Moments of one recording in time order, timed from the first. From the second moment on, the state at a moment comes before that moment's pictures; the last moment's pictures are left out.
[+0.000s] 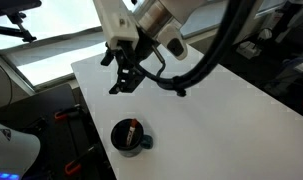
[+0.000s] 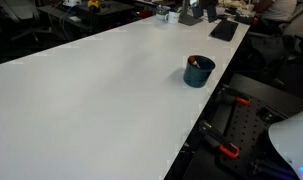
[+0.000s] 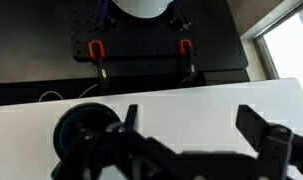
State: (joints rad) arm -0.11 0.01 -0.17 -2.26 0.14 1.60 -0.24
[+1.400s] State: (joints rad) arm -0.12 0.20 -0.15 -2.17 0.13 1.60 -0.24
